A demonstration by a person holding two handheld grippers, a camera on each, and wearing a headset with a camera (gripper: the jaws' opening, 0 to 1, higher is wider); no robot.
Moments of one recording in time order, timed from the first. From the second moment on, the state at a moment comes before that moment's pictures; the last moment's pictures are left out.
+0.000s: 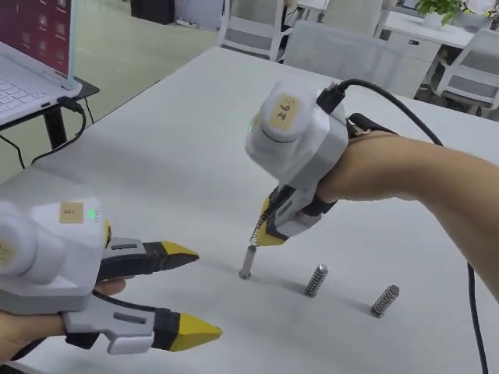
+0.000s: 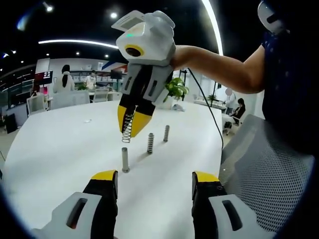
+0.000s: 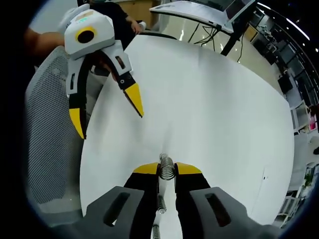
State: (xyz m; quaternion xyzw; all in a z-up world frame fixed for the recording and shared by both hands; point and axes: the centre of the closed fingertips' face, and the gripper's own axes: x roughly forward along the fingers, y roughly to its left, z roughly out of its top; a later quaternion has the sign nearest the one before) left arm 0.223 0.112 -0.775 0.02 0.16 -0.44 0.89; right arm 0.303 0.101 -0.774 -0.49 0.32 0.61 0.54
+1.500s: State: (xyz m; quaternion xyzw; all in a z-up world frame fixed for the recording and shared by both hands) left arm 0.227 0.116 -0.779 0.02 0.16 -0.44 0.88; right arm 0.310 0.103 -0.828 -0.50 0.35 0.60 0.52
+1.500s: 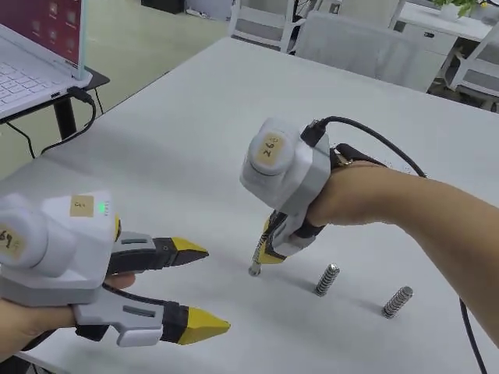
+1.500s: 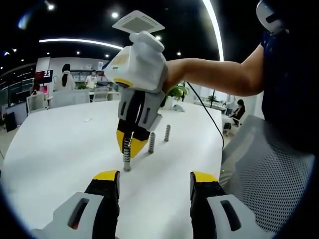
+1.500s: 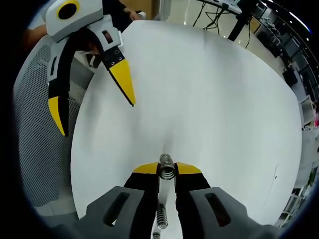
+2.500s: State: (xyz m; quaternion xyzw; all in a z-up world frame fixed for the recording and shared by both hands) left arm 0.227 0.118 -0.780 0.02 0.16 -0.44 0.88; right arm 0.305 0.102 -0.849 -0.49 0.37 0.60 0.51
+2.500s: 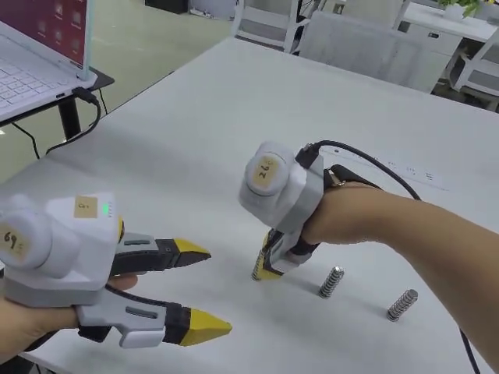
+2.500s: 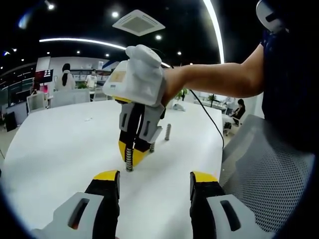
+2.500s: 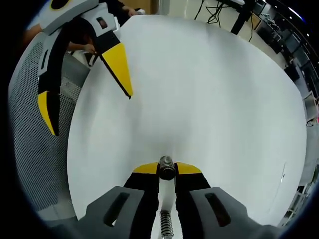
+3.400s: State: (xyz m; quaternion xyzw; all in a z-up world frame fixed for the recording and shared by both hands) left arm 0.227 0.113 -0.778 0.03 0.16 -0.44 0.88; right arm 0.298 0.083 -0.842 -0.46 0.38 0.60 0.54
